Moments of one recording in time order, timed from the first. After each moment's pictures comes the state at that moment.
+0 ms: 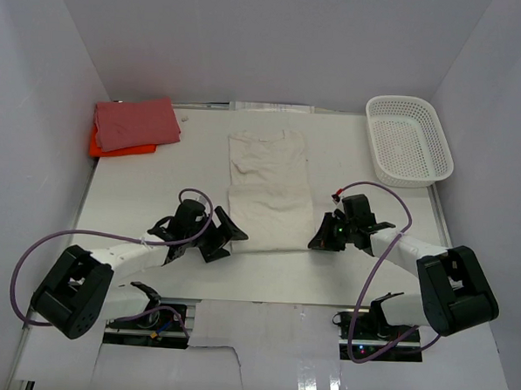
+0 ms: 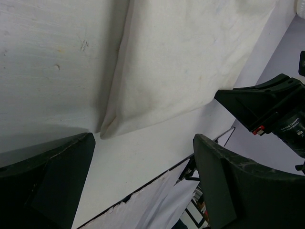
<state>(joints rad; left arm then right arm) -0.52 1.21 0.38 0.04 0.31 -1.14 0.39 1.33 0.49 -0.10 -0.40 0.52</state>
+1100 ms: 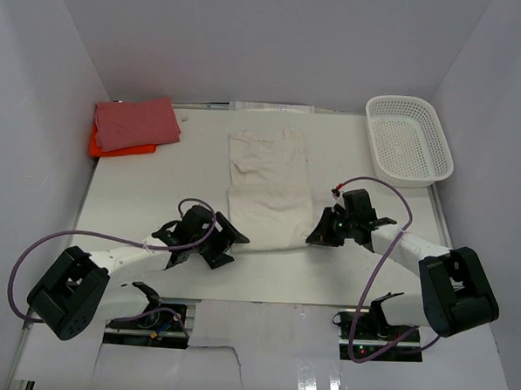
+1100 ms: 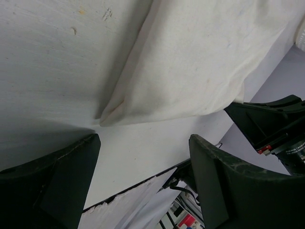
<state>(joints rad) -0.63 1.19 0.37 0.00 0.18 -1.36 0.39 1.33 0.54 -0.13 -0.44 0.54</state>
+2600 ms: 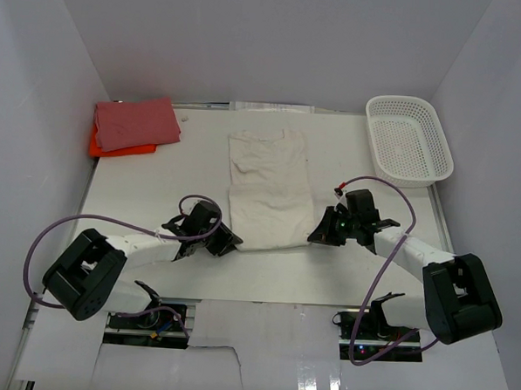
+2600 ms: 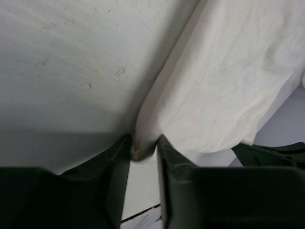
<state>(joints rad) -0.63 1.35 0.44 -0.02 0.06 -1.39 0.37 1.29 0.53 -0.13 -0.44 0.54</state>
